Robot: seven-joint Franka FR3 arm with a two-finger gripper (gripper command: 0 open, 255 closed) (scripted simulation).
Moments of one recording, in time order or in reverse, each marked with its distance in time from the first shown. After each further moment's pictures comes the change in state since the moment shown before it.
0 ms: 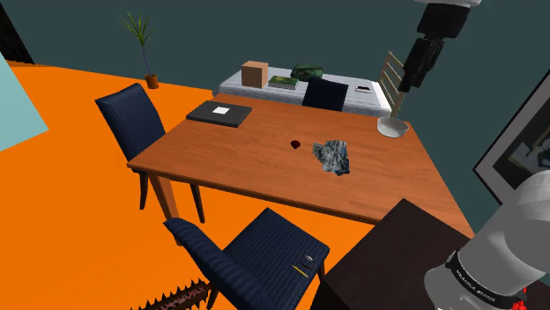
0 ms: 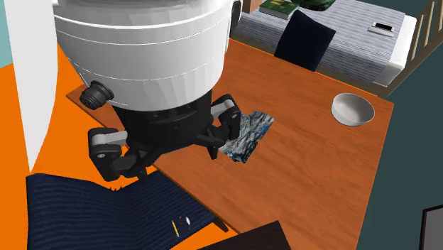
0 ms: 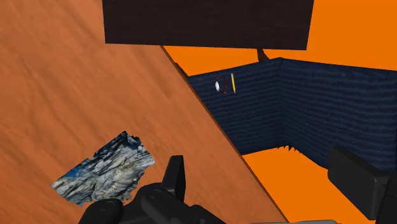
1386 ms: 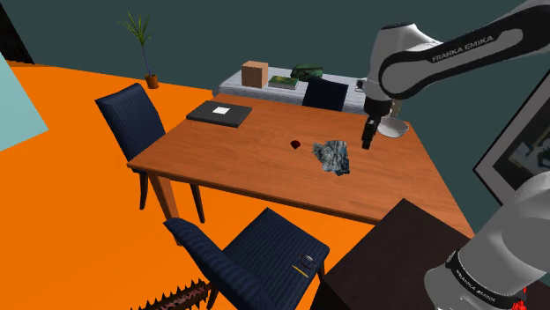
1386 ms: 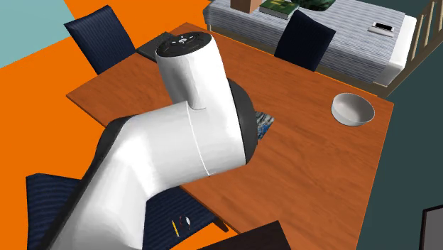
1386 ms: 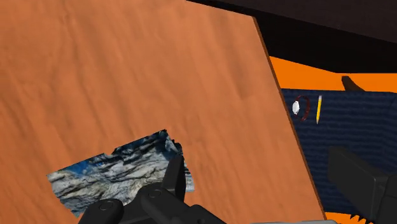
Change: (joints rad) arm -0.036 0.384 -0.058 -0.271 -0.264 0.600 -0.204
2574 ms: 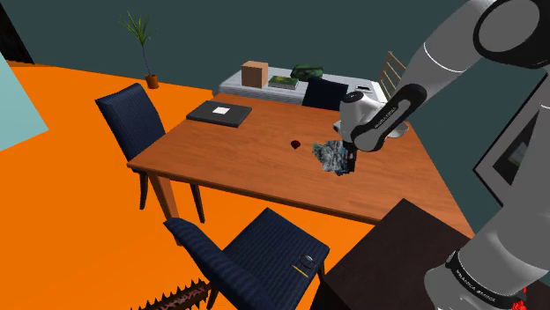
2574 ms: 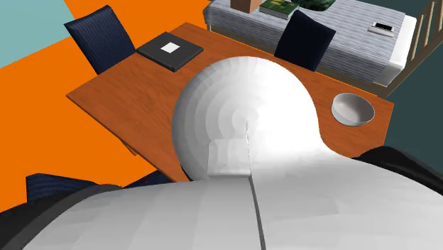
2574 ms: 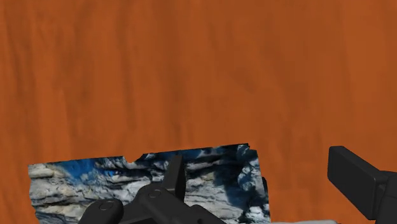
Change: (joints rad) arm -0.072 0.682 -0.085 0.199 -0.401 0.476 0.055
